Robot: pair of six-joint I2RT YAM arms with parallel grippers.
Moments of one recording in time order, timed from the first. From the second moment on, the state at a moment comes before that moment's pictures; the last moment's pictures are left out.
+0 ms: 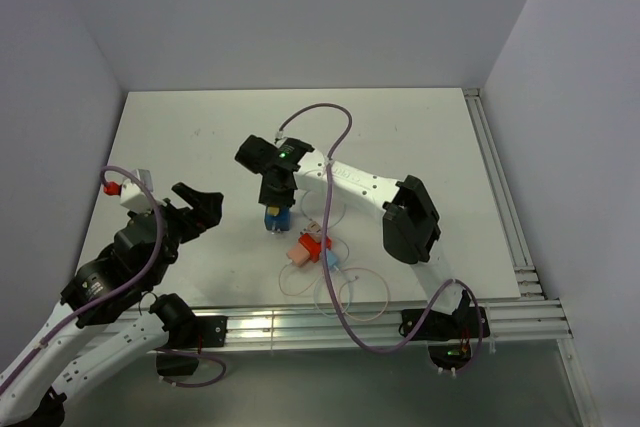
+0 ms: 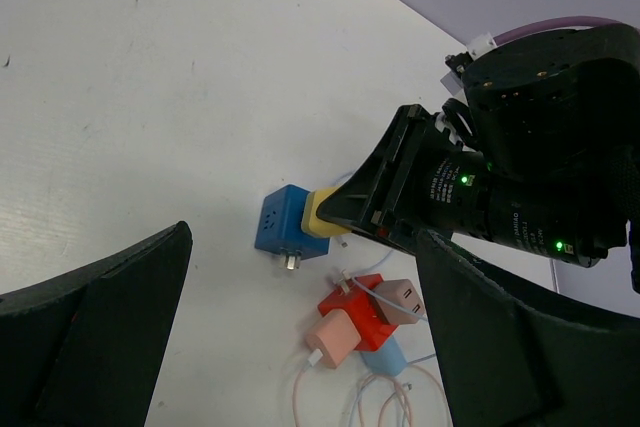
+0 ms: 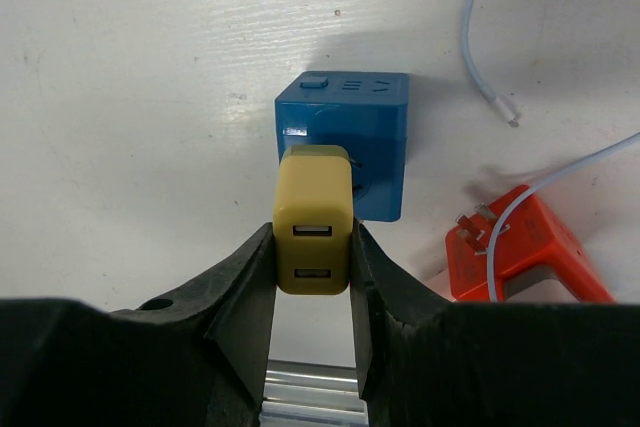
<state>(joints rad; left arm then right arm) -0.78 0.46 0.83 -0.72 -0.61 -0.86 0.98 2.13 1.98 -1.07 0.26 1.08</state>
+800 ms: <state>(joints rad) -0.78 0.46 0.82 -0.72 -0.60 -0.86 0.98 2.11 1.94 -1.06 0.28 1.09</state>
